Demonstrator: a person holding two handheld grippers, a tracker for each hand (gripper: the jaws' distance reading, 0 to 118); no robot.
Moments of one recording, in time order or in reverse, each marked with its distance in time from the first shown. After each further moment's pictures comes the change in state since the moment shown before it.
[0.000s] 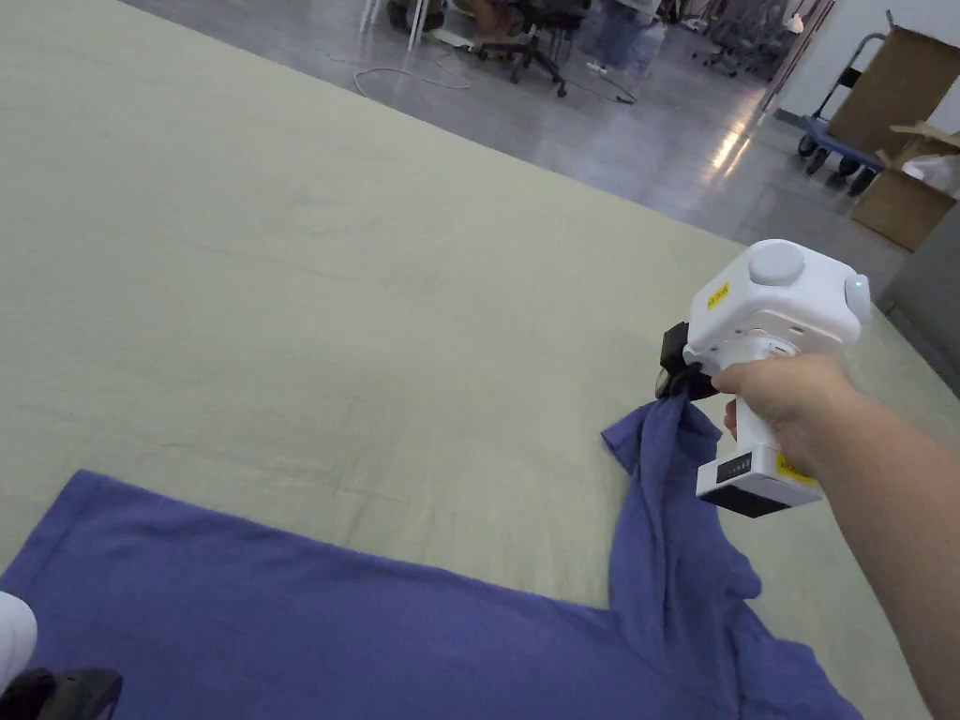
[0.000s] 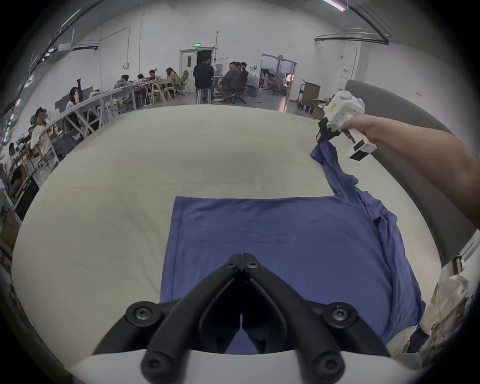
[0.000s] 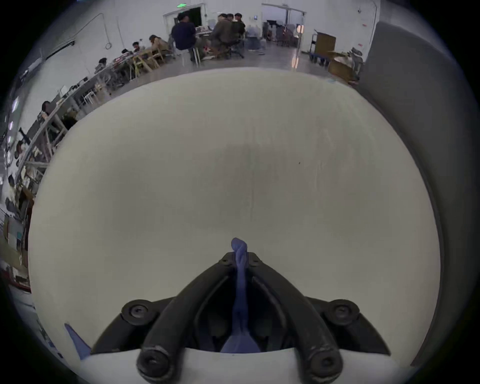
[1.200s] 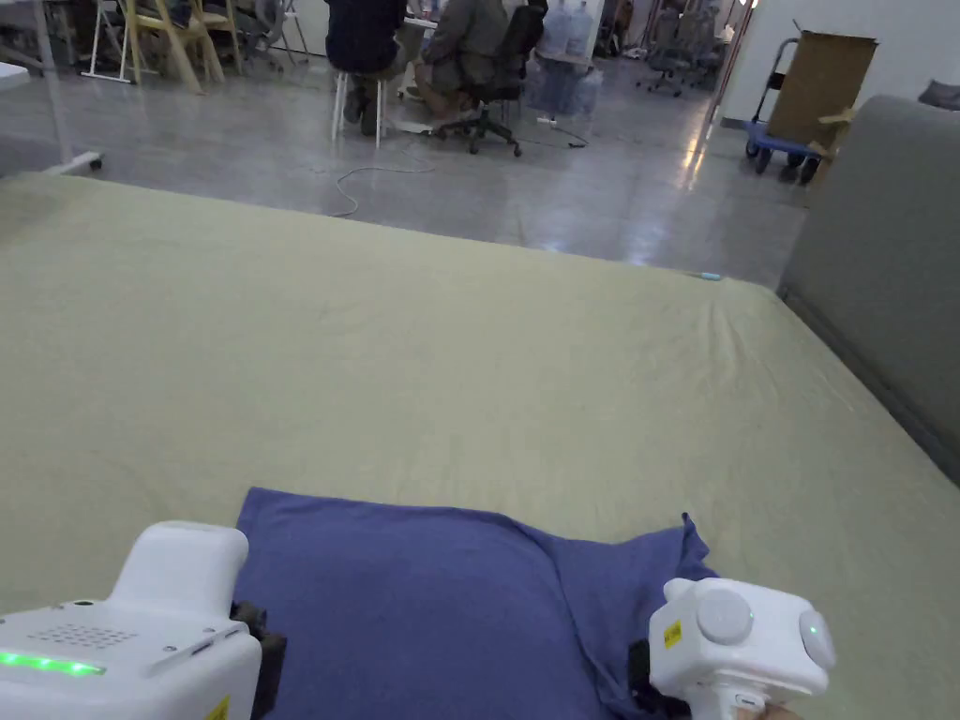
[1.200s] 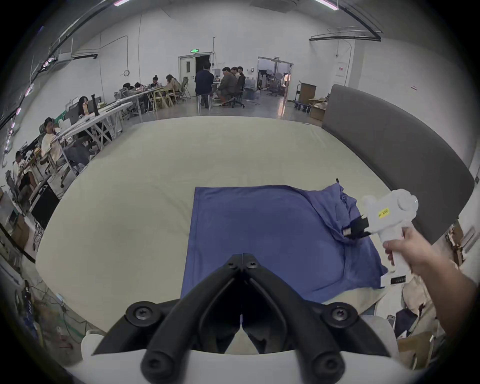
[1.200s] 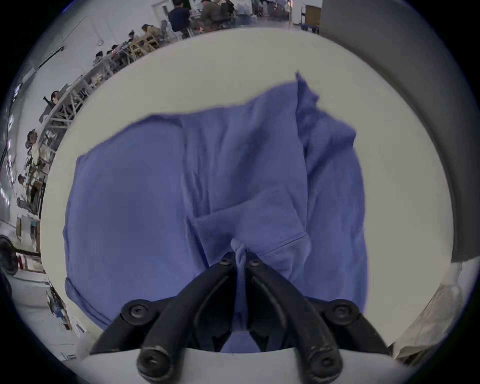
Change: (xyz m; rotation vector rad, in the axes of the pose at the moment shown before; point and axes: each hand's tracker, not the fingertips) left arm 0.031 -0.030 0.209 0.000 0.028 -0.040; right arm 0.020 -0.432 0.192 -0.182 0.060 -0.089
